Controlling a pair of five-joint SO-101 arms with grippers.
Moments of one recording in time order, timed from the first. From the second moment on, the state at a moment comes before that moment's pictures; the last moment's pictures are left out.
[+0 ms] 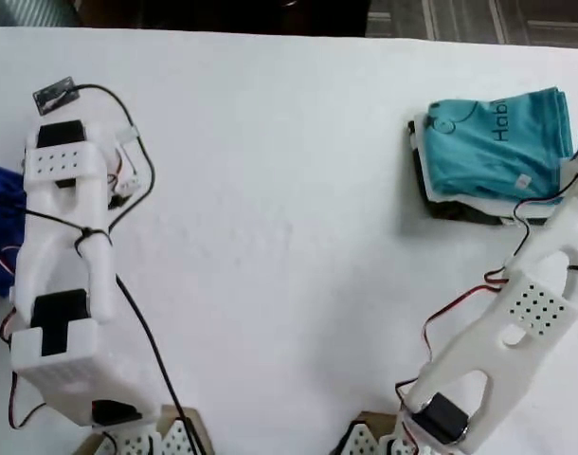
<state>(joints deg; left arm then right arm) -18.6 10.1 -0.2 77.3 22.9 35.6 58.1 -77.0 81.6 36.2</state>
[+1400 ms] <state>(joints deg) -37.2 -1.6 -5.6 83.3 6.5 11.5 47.2 -50.5 100.0 31.6</state>
